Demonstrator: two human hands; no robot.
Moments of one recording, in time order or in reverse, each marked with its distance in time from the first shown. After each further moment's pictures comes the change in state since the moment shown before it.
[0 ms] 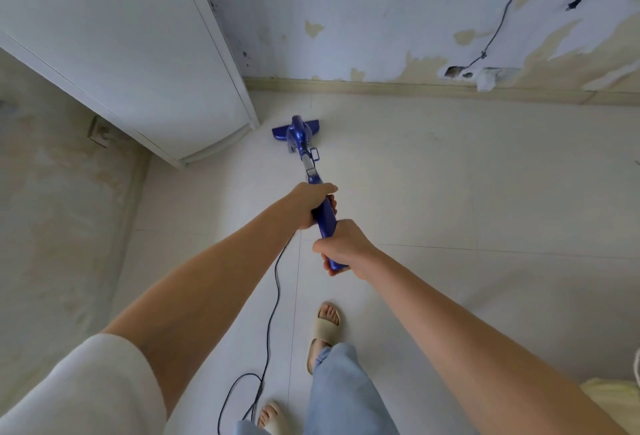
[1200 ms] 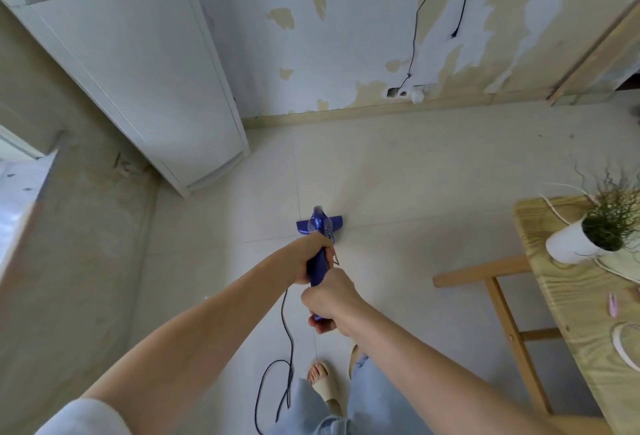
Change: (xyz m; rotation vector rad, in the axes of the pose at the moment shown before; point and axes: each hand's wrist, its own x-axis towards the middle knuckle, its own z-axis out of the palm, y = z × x) left_hand -0.223 -0.269 -0.129 0.200 -0.194 -0.031; right_hand -0.275 0.156 0.240 0.190 0.172 0.056
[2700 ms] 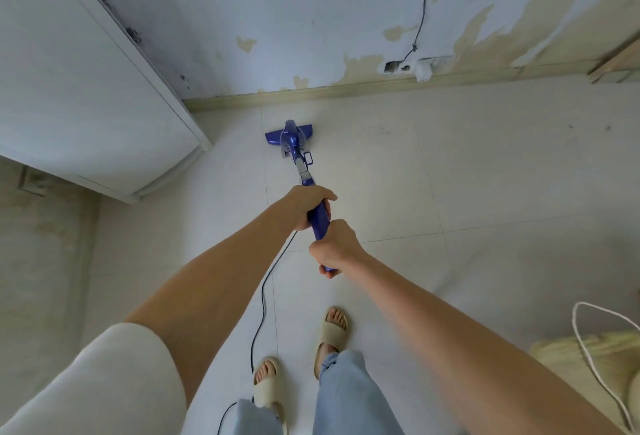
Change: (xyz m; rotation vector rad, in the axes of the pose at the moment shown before) left_hand 0.260 0.312 0.127 0.072 0.130 0.012; right_hand 0.301 -0.195 -0.236 -0.133 -0.017 -0.029
